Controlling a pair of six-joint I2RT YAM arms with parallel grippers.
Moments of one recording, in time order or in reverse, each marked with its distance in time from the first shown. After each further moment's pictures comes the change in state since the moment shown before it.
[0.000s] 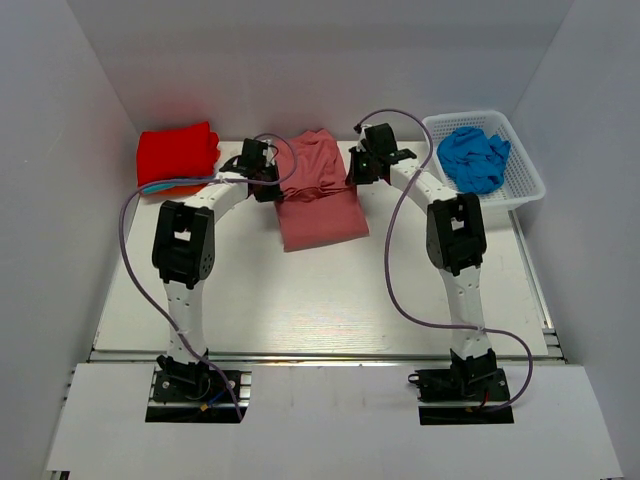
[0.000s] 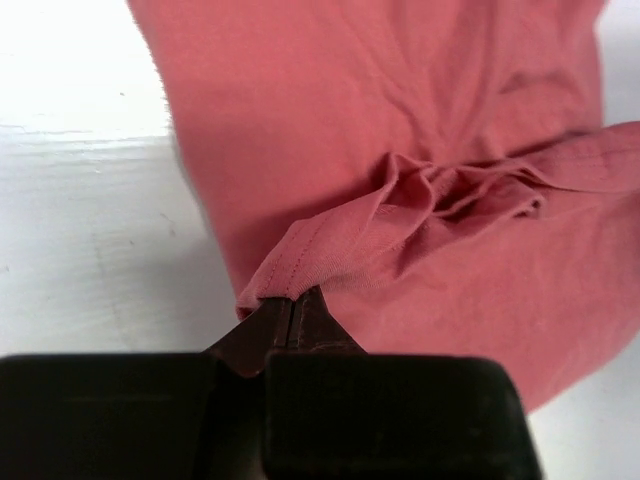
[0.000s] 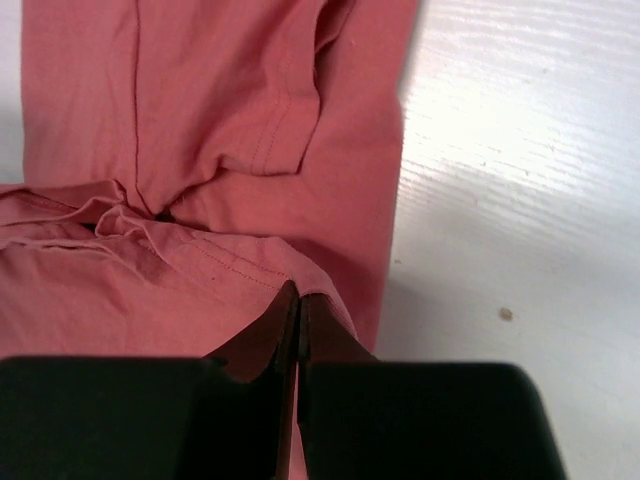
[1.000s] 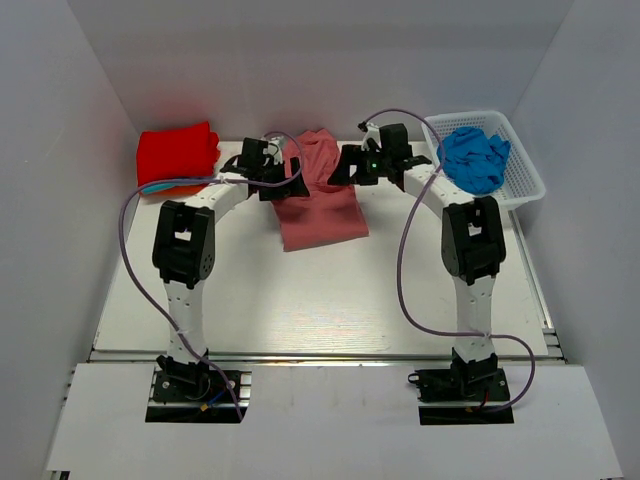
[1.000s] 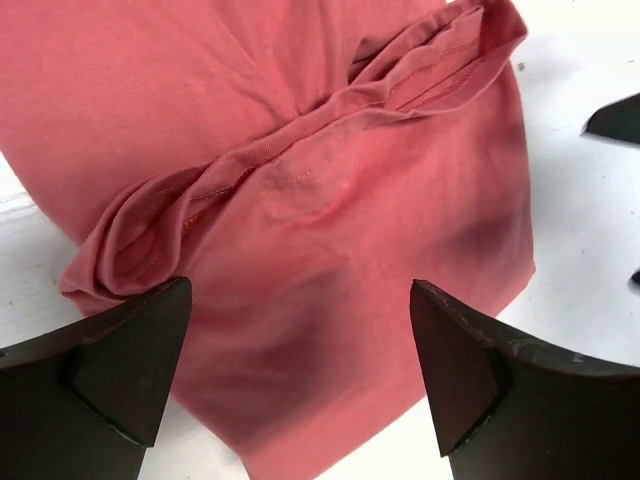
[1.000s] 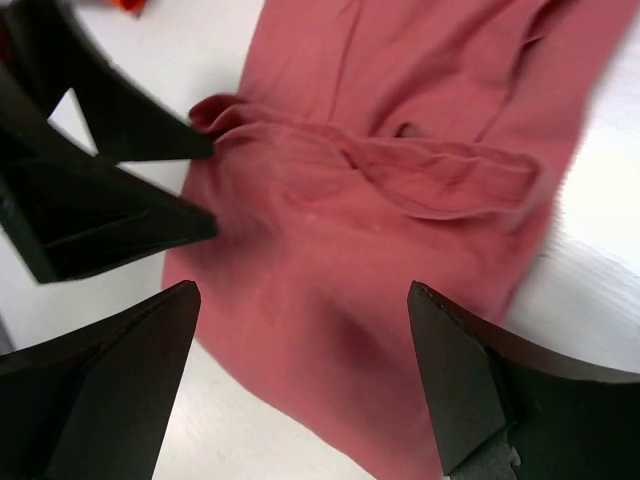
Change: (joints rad) left arm 0.002 0.008 -0.003 0.080 0.239 0.056; right arm -0.038 -0.169 -0.237 0.218 -0.350 0.050
